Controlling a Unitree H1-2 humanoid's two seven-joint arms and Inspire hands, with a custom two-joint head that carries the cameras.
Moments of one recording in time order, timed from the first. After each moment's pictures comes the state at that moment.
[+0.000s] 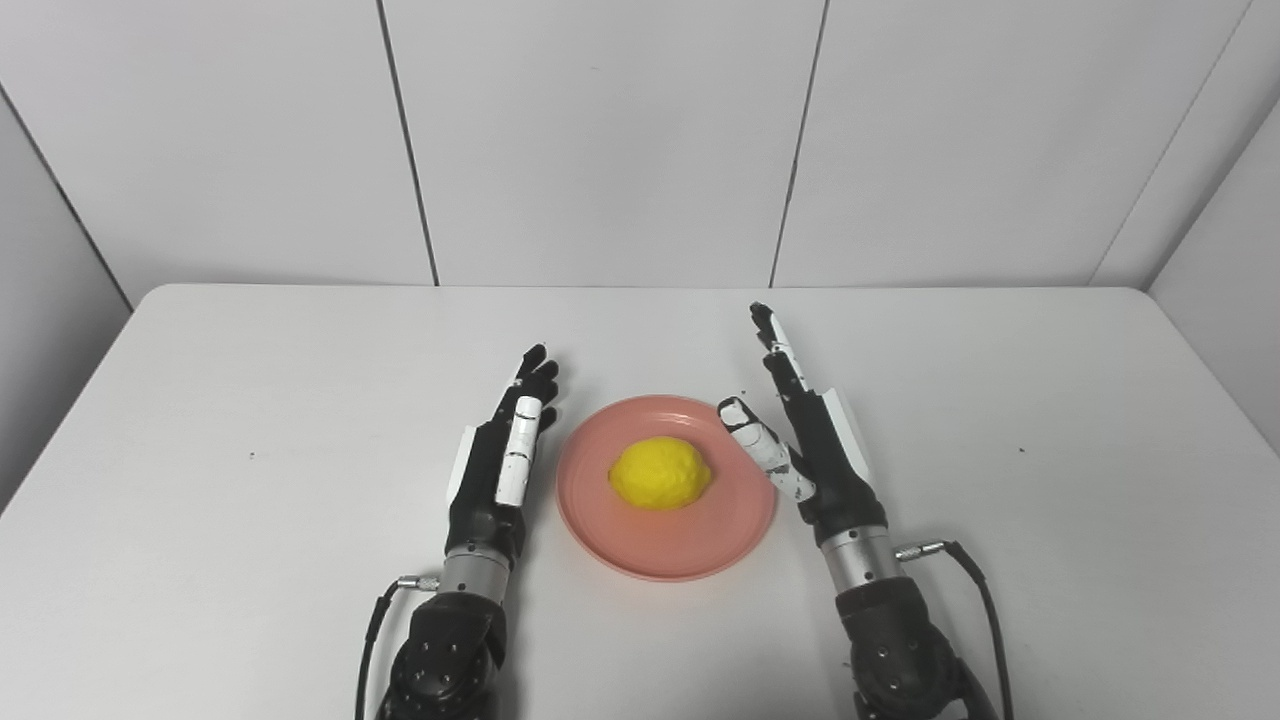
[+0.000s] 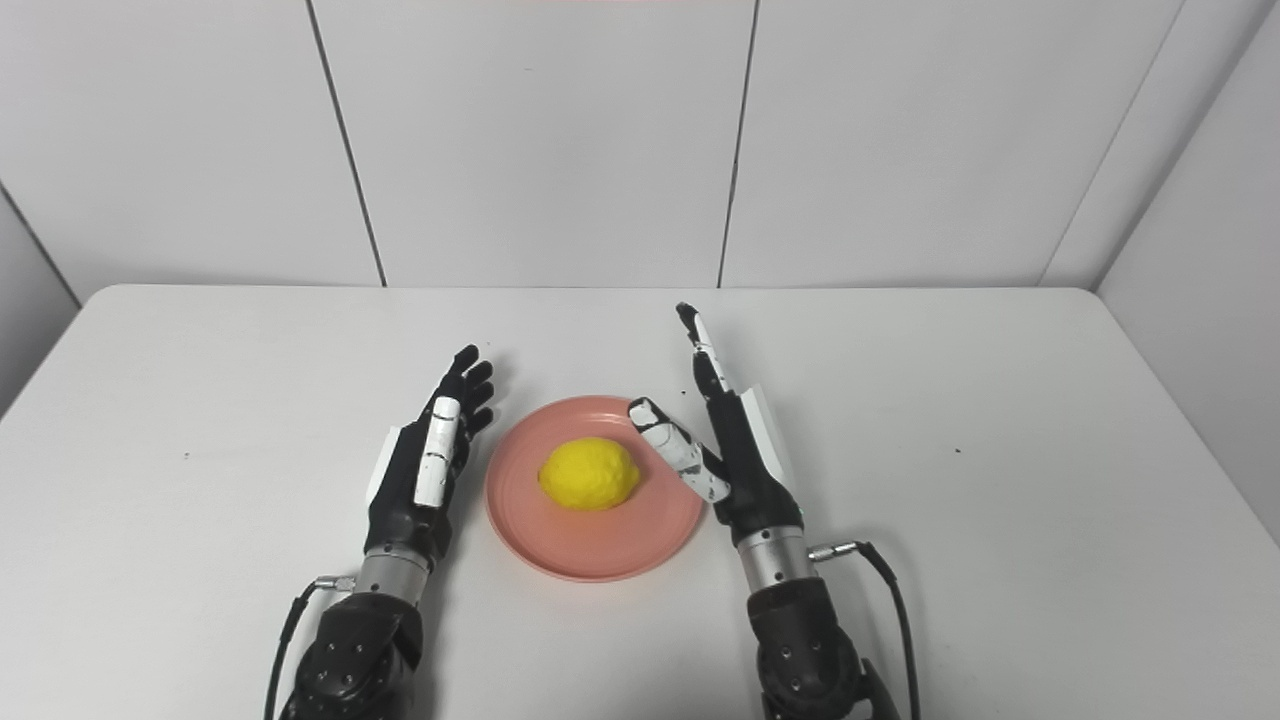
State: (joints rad) left arm -0.22 -0.12 -0.08 0.09 0.04 0.03 0.01; right arm -0.23 -0.04 0.14 0.02 -0.26 -0.10 -0.10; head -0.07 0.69
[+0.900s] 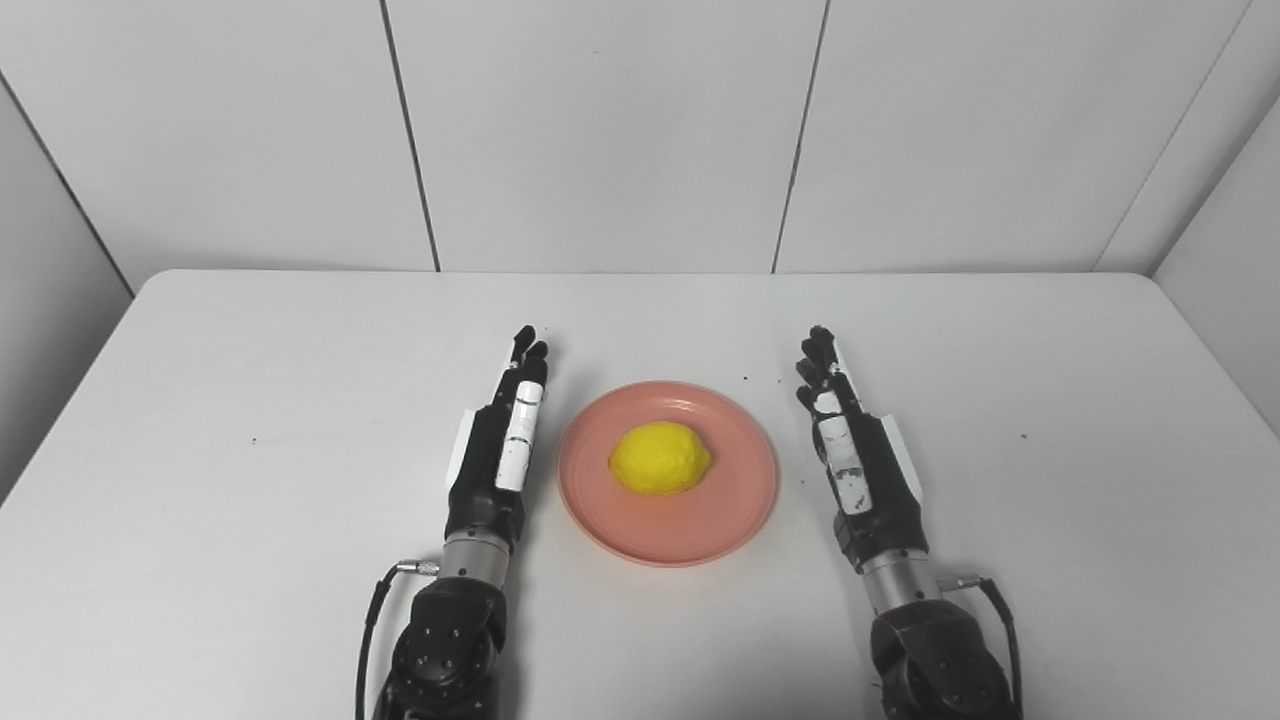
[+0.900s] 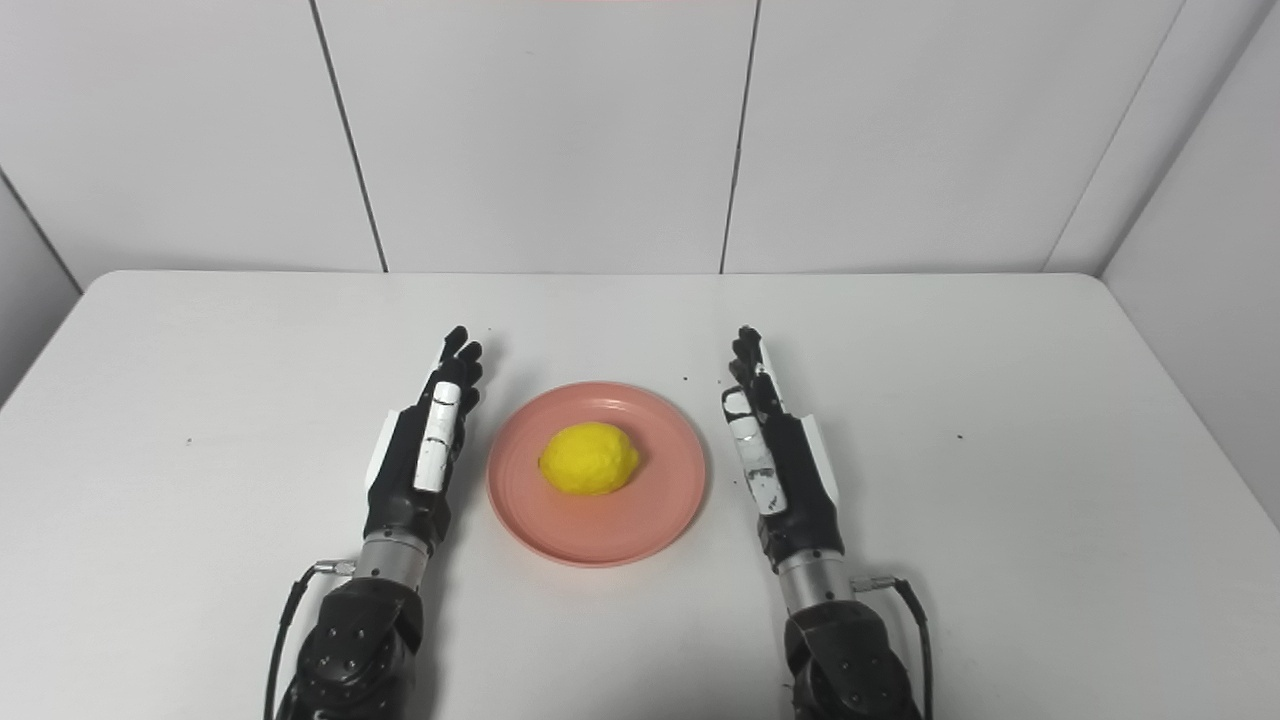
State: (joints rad) left arm -0.22 -0.12 -0.09 0.08 0.06 0.02 0.01; right arm -0.15 -0.01 0.07 -0.05 0.03 0.01 0.01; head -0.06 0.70
